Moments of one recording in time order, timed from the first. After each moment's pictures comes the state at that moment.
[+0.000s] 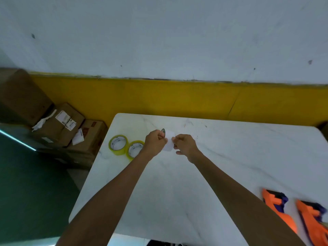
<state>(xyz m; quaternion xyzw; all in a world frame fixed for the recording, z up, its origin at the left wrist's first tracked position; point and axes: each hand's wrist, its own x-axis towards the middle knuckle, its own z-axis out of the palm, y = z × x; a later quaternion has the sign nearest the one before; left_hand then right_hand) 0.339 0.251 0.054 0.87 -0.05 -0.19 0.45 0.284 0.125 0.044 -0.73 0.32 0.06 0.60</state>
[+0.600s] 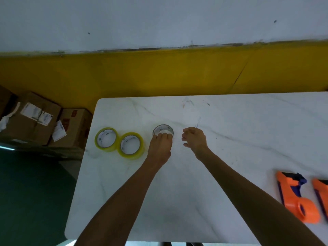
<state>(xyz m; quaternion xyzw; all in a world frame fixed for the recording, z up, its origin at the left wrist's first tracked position) 0.358 0.236 -0.061 0.92 -0.38 -0.09 0.01 0.309 0.104 -0.042 -0.64 0.46 0.02 0.62</state>
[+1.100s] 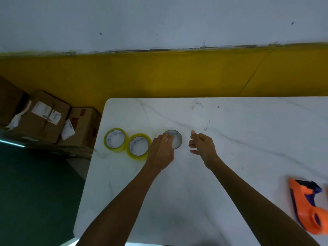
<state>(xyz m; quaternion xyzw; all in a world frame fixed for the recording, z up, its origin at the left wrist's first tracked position) 0.371 0.273 -0.073 0.92 -0.38 -0.01 0.10 0.301 0.113 -0.053 -0.64 0.43 0.01 0.64</state>
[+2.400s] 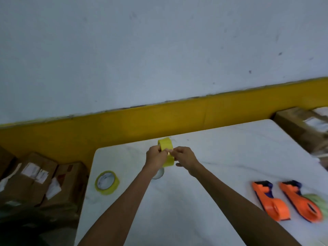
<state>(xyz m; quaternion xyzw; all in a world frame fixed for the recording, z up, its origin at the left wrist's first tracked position) 0.347 0.221 0.079 0.83 -0.12 -0.24 0.48 0.266 0.119 0.072 -0.71 0.34 -0.05 0.62</state>
